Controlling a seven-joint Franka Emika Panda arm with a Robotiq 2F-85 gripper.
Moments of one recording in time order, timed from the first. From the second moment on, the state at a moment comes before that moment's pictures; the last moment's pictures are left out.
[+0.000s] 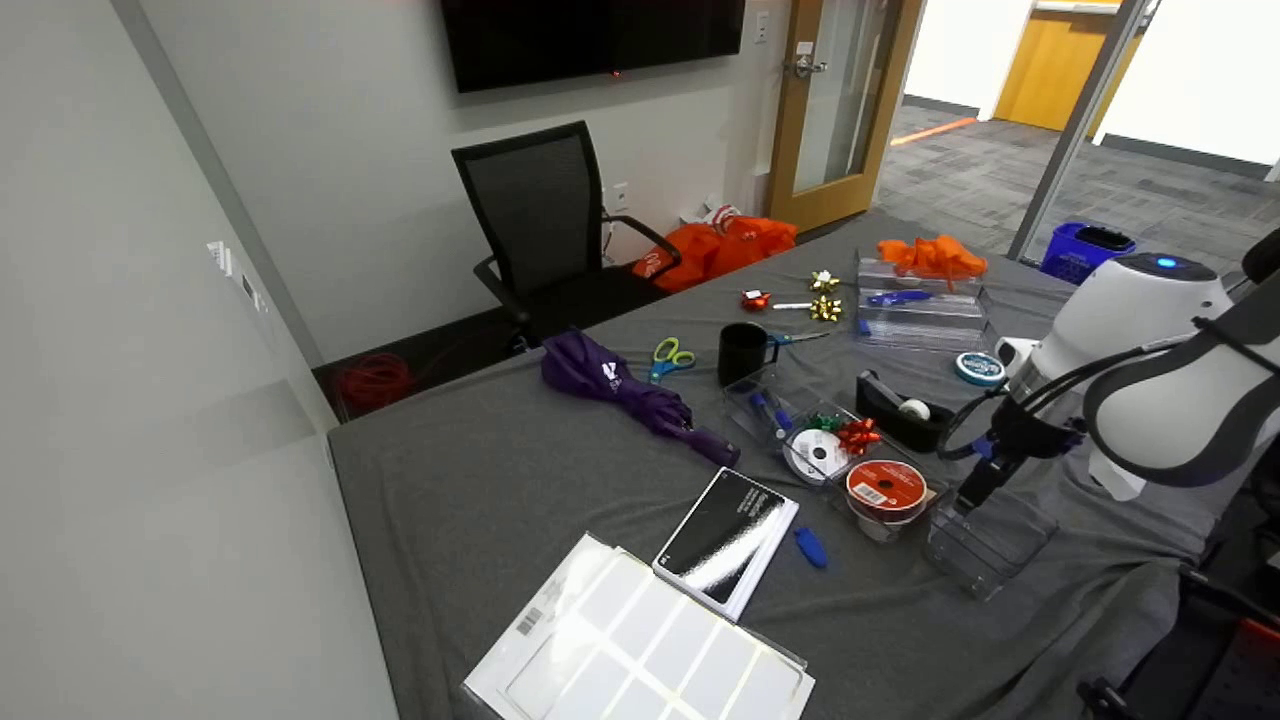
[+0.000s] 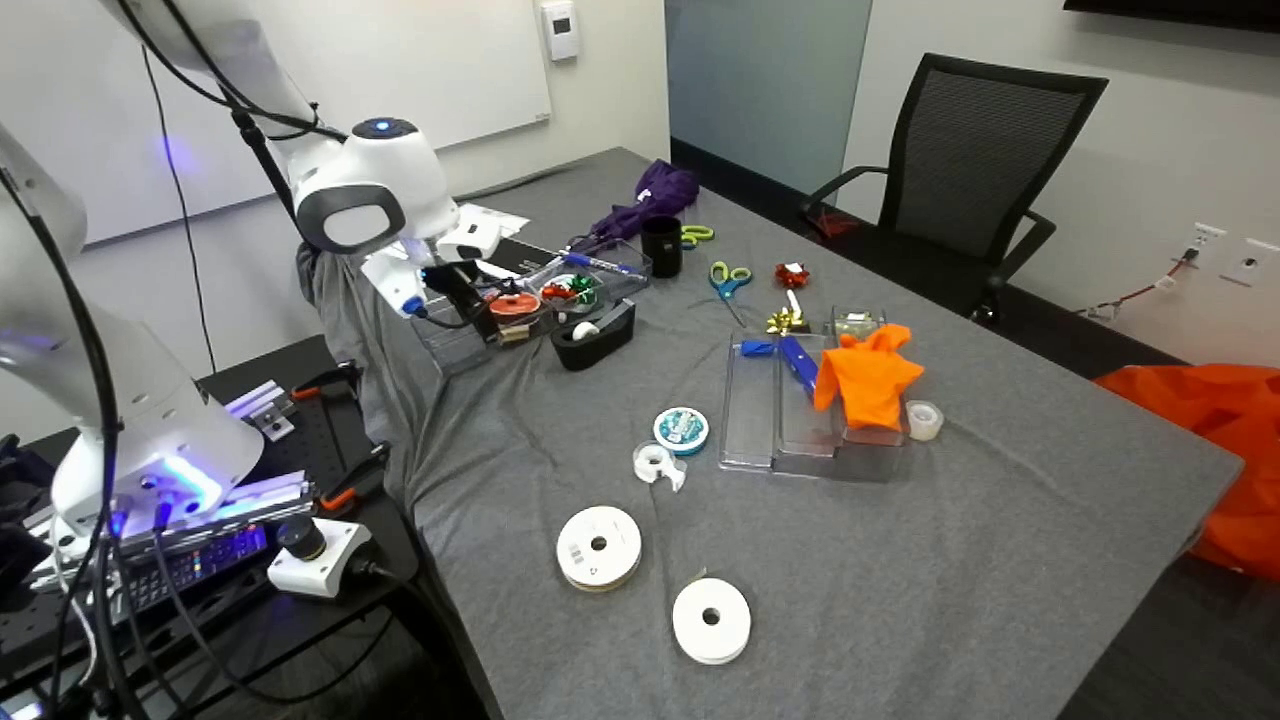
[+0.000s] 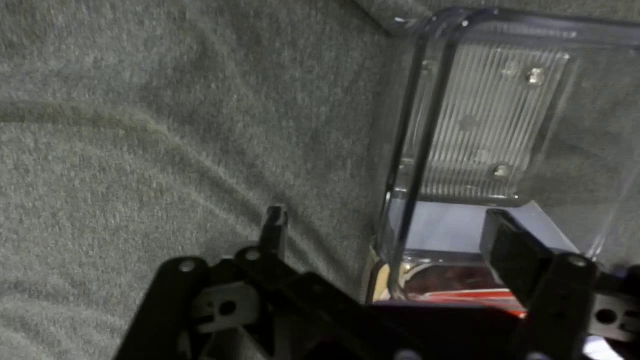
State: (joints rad) arm -0.17 0.17 0.21 -2.77 0.15 3.05 -0.21
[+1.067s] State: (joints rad) arm -0.27 0.08 0.34 -2.77 0.61 2.95 -0.67
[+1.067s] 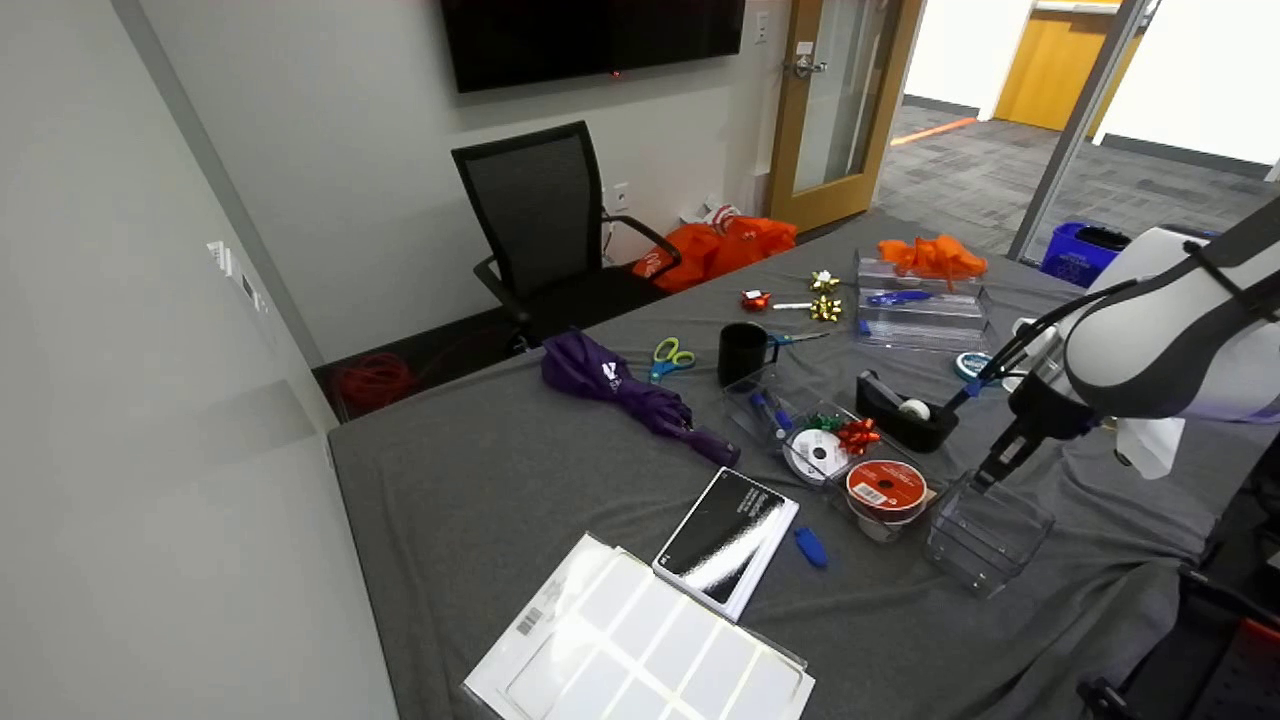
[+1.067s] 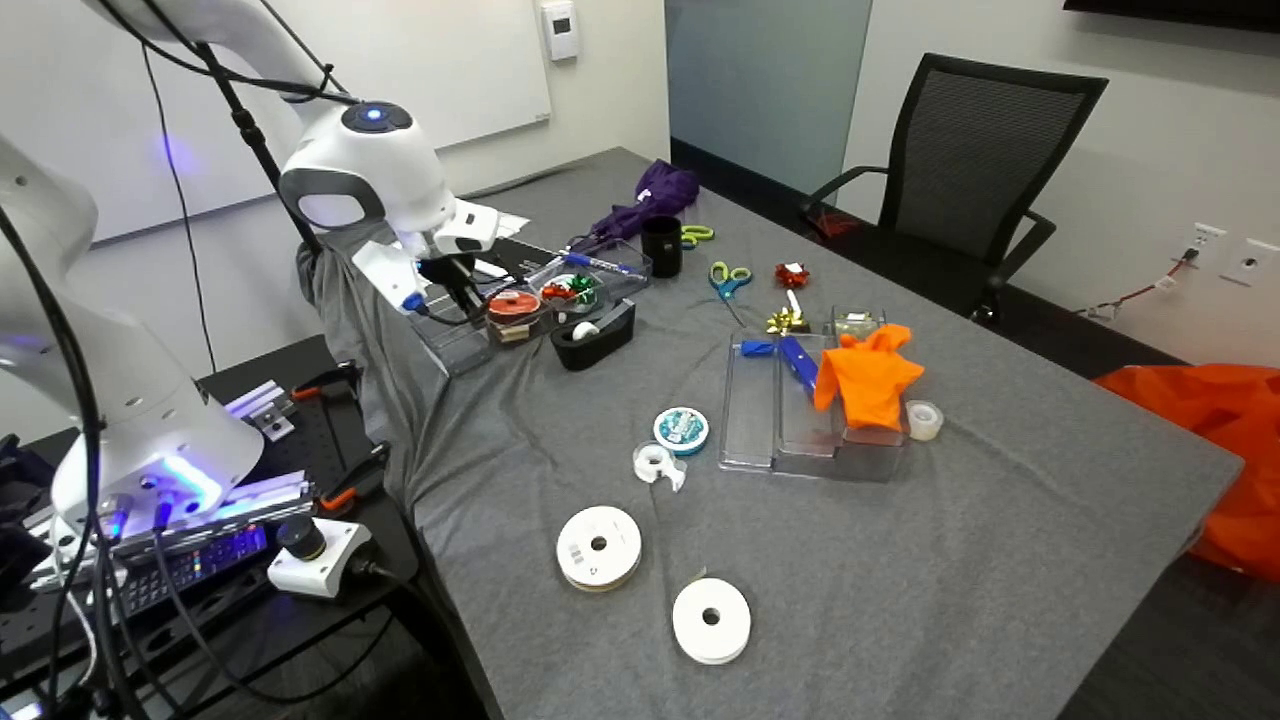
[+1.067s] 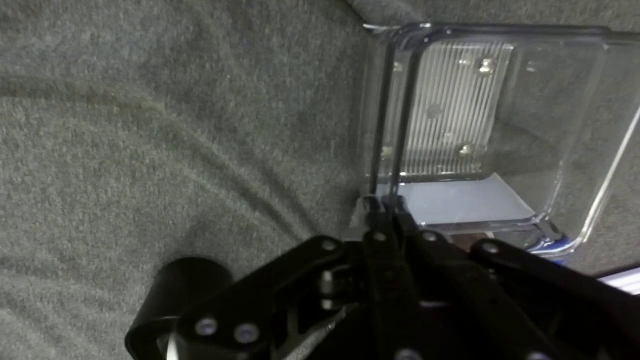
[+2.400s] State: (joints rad) arm -0.39 -0.40 0.18 -2.77 0.46 2.39 -0.68
